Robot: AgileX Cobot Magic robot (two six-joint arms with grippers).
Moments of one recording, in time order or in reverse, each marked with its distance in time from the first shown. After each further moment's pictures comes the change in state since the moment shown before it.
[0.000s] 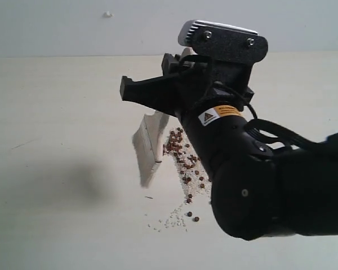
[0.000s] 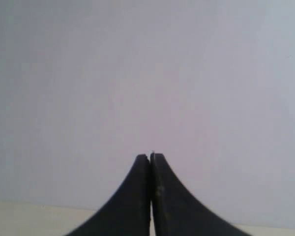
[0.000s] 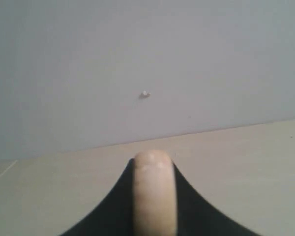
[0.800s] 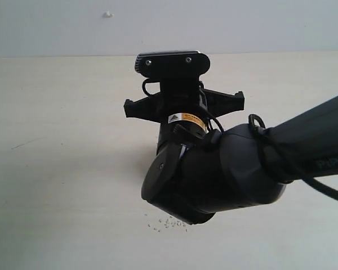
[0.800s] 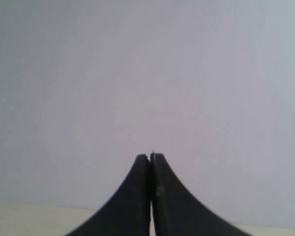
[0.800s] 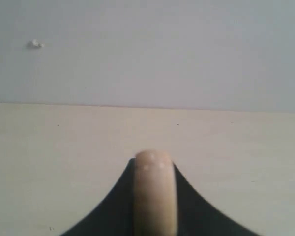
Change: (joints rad) left arm 0.000 0.000 0.000 0.000 0.000 0.000; right arm -0.008 0.269 -0.238 0.398 -0.124 -0.540
